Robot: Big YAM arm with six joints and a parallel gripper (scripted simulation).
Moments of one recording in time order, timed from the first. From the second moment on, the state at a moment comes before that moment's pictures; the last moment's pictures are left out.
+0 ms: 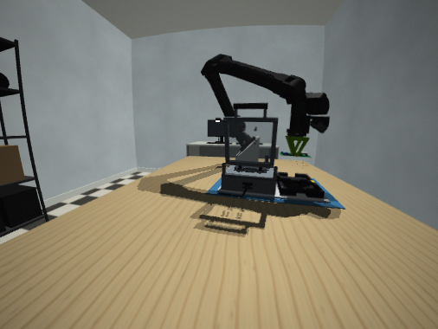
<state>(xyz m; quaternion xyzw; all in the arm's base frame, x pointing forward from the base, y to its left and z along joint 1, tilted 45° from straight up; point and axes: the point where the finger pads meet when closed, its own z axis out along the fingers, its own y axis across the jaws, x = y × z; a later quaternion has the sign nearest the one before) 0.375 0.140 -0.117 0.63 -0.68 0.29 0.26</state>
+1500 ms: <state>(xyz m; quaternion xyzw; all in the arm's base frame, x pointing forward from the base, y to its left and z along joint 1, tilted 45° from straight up) 0.377 0.140 -0.111 0.63 -0.67 0.29 0.25</state>
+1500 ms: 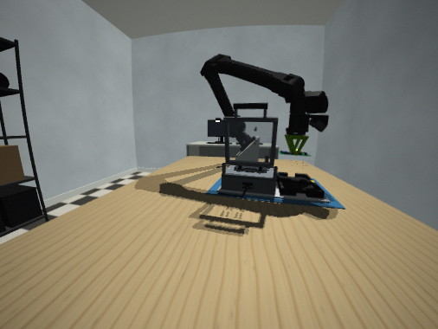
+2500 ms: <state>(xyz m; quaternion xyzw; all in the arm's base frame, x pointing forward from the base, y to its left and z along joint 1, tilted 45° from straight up) 0.392 0.095 -0.058 0.63 -0.68 0.29 0.25</state>
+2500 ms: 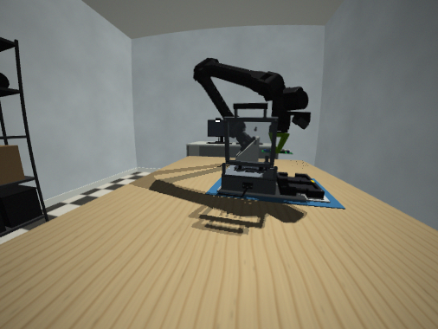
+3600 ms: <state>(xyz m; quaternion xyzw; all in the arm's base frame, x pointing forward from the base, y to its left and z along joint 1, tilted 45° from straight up) 0.414 0.045 0.006 0.63 -0.68 0.29 0.25</state>
